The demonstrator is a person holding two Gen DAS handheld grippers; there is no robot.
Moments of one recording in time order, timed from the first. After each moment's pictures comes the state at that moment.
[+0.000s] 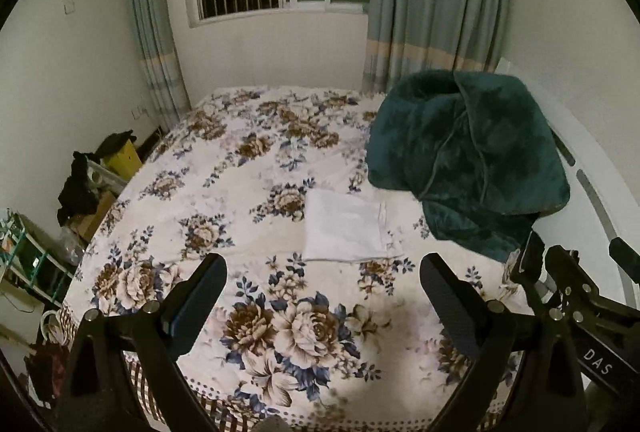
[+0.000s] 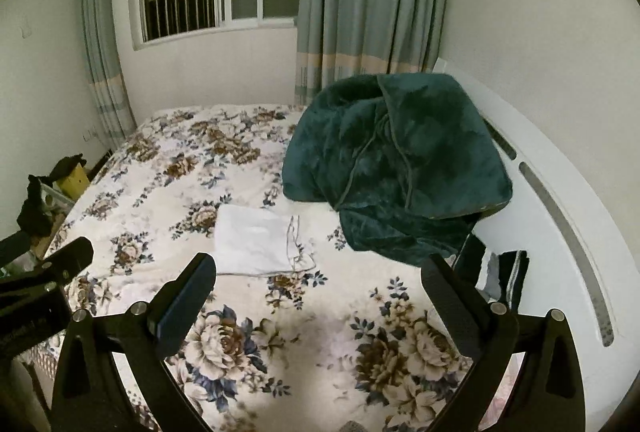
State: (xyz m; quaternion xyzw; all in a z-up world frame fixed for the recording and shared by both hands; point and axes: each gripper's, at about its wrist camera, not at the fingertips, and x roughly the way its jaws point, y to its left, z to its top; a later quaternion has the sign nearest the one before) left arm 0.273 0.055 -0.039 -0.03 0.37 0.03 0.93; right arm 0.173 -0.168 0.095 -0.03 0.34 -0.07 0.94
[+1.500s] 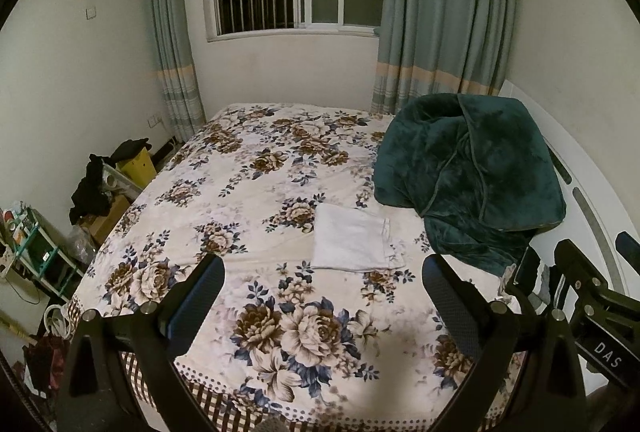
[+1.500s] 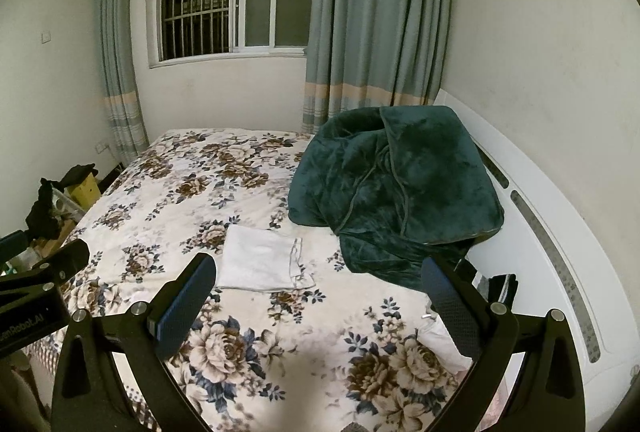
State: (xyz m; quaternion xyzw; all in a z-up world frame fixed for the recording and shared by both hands) left arm 0.231 0.057 -0.009 -0.04 0.35 0.05 0.94; right arm 0.143 -0.177 0.154 -0.05 0.31 -0.04 0.95
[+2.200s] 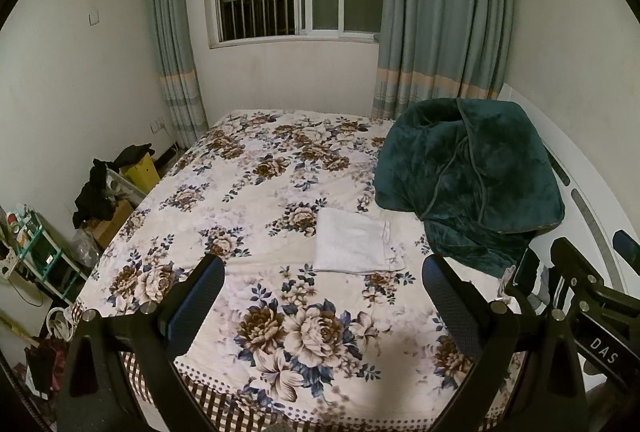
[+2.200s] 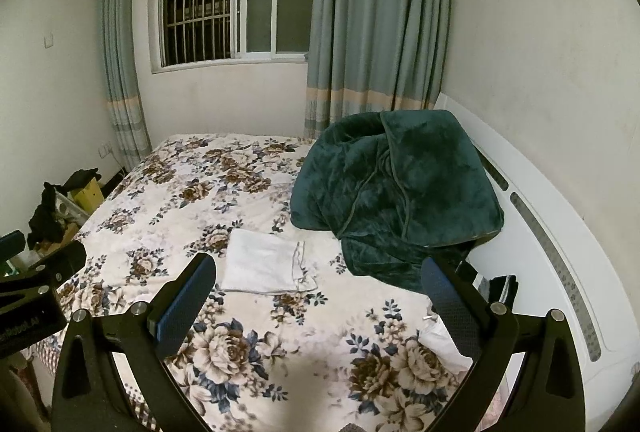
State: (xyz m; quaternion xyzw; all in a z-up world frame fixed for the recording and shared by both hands) left arm 0.219 0.059 -0.004 -0.04 0.34 0.06 0.94; right arm 0.136 -0.167 0.156 -0.05 0.30 -0.03 0.95
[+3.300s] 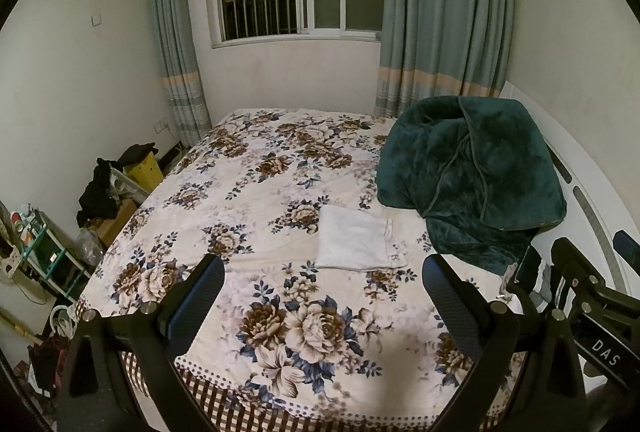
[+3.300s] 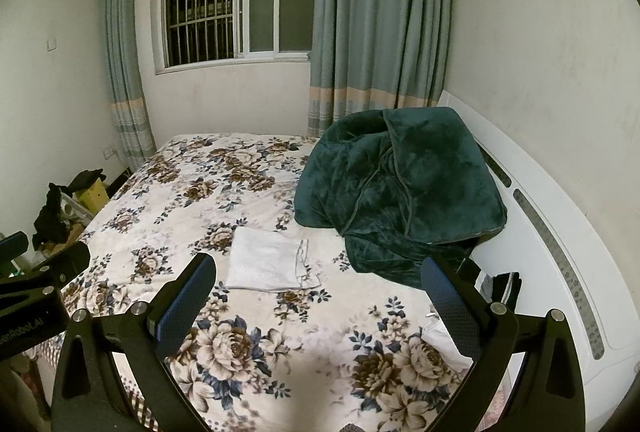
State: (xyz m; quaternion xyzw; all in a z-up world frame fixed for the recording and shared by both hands) left arm 0.210 0.062 -0.001 -0.04 0.34 0.06 0.94; right arm 0.127 -0.166 0.154 -0.04 0.30 -0.04 0.95
